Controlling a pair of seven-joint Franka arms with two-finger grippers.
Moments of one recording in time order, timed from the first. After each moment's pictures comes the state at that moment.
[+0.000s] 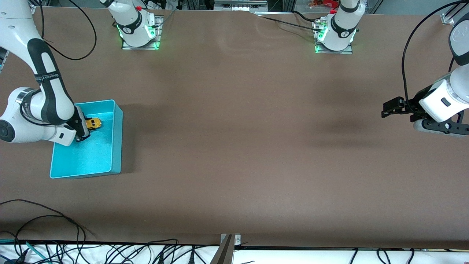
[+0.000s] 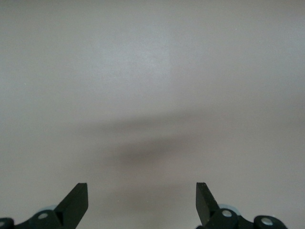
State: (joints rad) left arm 0.00 0.15 0.01 -1.61 -0.06 1.69 0.13; right arm -0.24 0.57 0.01 -1.80 -0.01 1.97 -2.06
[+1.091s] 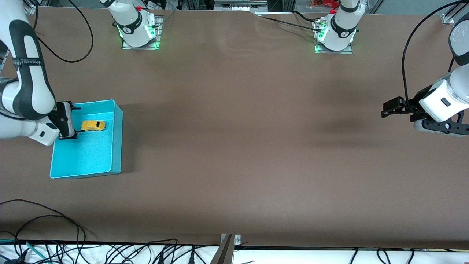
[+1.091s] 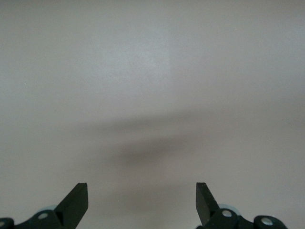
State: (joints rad) left arm 0.00 0.15 0.01 -1.61 -0.06 1.69 0.13; right arm -0.21 0.46 -0.01 -1.73 0.05 1.78 -1.89
